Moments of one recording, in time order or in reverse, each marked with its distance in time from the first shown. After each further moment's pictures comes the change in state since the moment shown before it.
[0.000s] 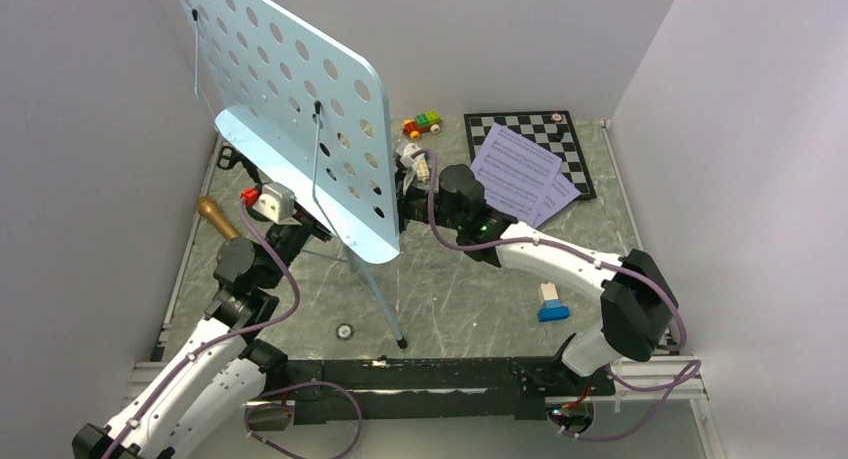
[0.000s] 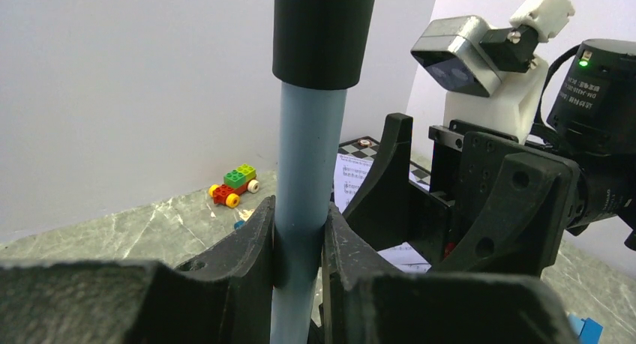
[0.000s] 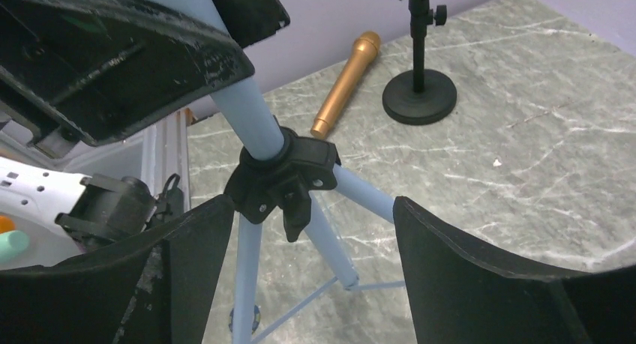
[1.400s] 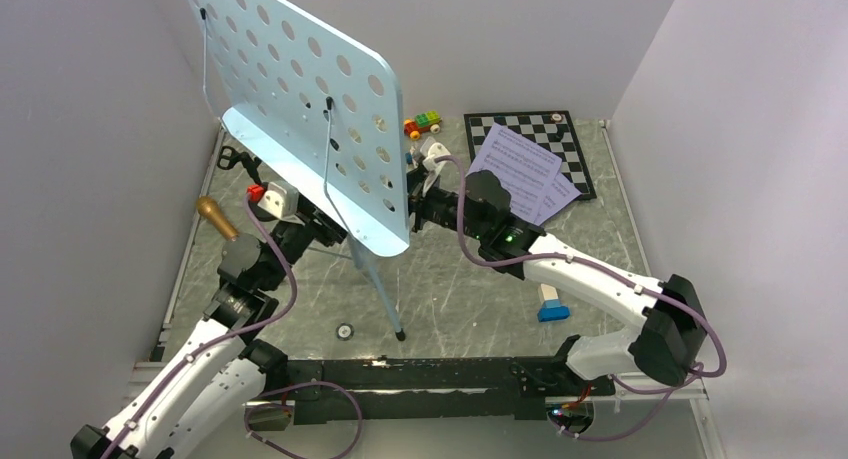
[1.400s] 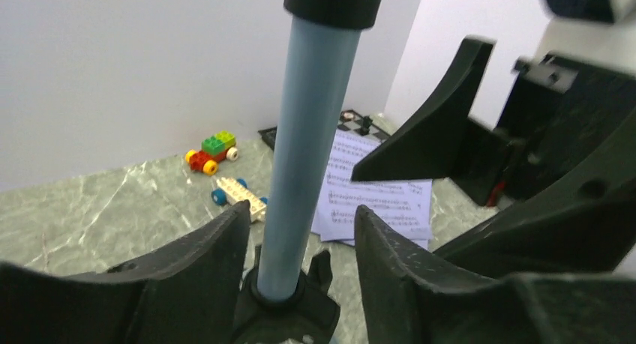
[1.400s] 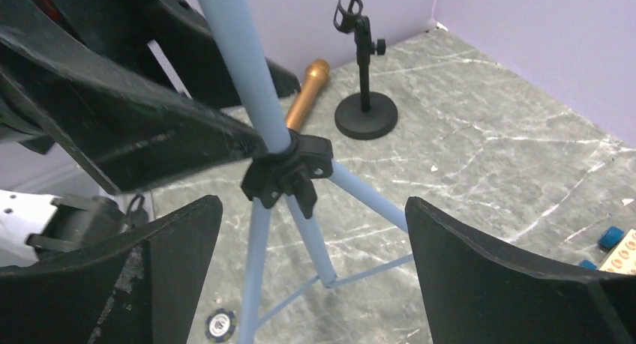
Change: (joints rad) left arm -0.004 0.000 0.008 -0.076 0.010 -0.062; right arm 0.026 -0.169 -0.054 -0.082 0.170 -0.088
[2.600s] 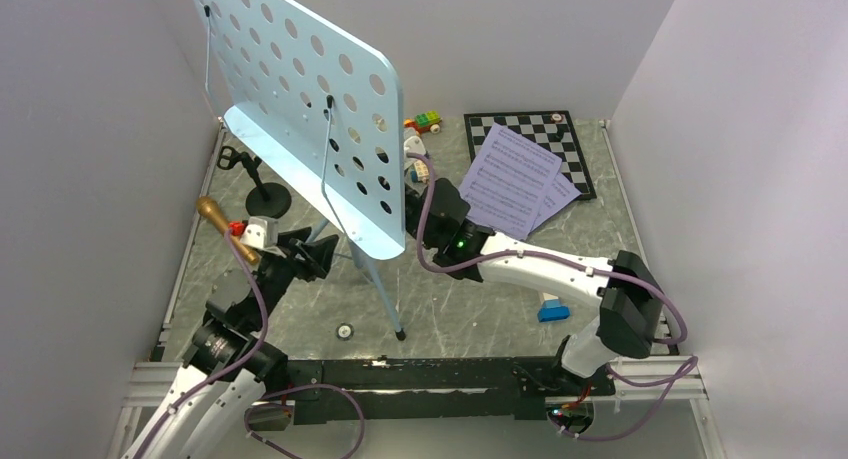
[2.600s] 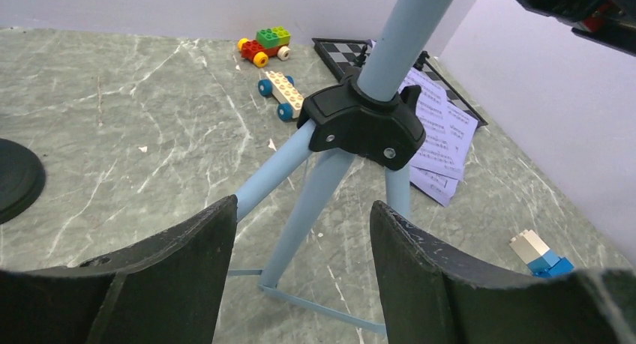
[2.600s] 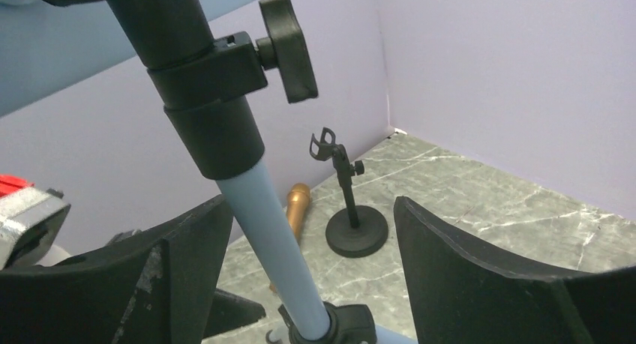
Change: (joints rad) left arm -0.001 -0.371 -0.114 -0.460 -0.167 -0.122; right arm 0.180 0.204 0.177 0.304 0.423 0.066
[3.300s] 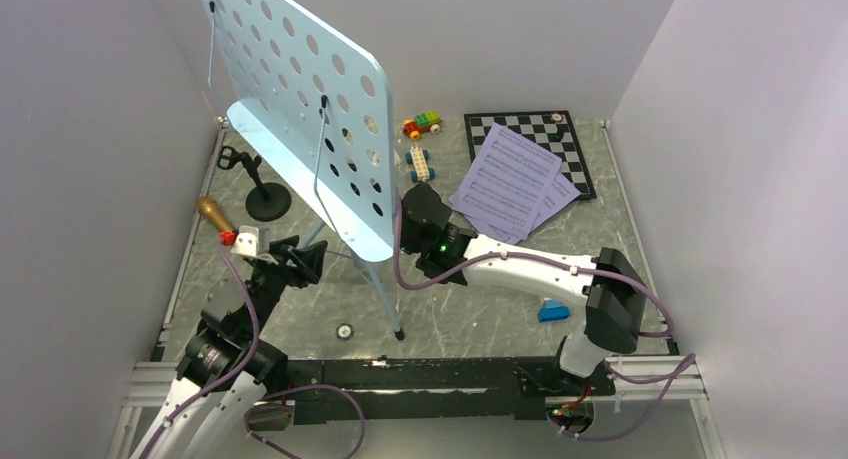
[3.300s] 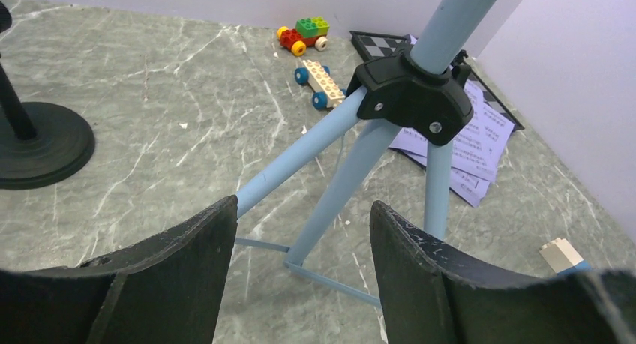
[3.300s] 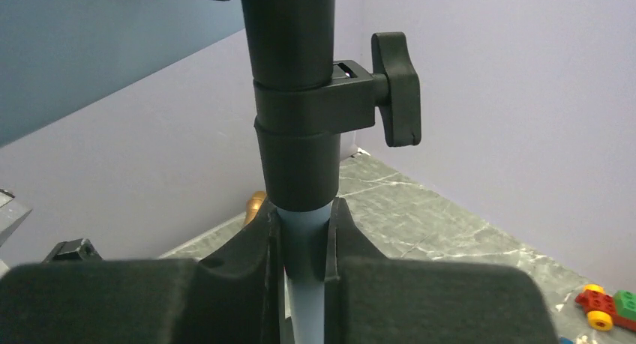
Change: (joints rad) left arm 0.000 -0.100 0.000 -0.135 -0.094 -0.007; right arm 0.078 0.084 0.099 0.017 0.106 -0.195
